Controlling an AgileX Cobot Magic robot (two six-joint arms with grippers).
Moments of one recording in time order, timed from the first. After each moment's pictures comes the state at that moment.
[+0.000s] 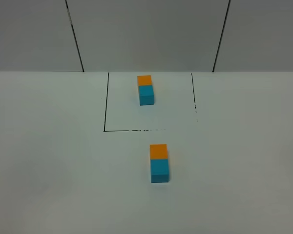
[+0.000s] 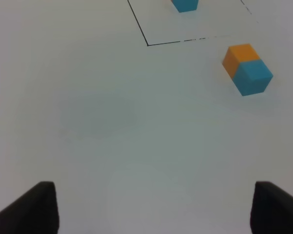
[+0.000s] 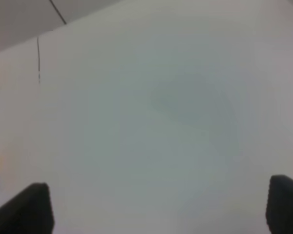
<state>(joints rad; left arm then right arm) 0.05 -0.01 -0.51 -0.30 1.08 0.24 0.03 -0.01 -0.49 -0.10 1.05 0.28</state>
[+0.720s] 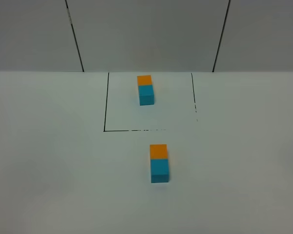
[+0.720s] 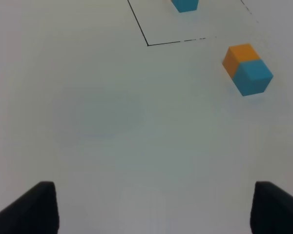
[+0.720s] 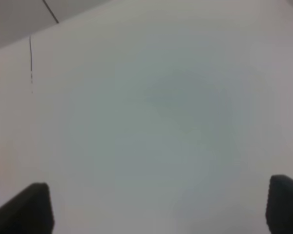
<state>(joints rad) 0.05 -0.01 -0.51 -0.30 1.08 0.24 -0.02 -0.01 -0.49 -0.08 1.06 0.26</state>
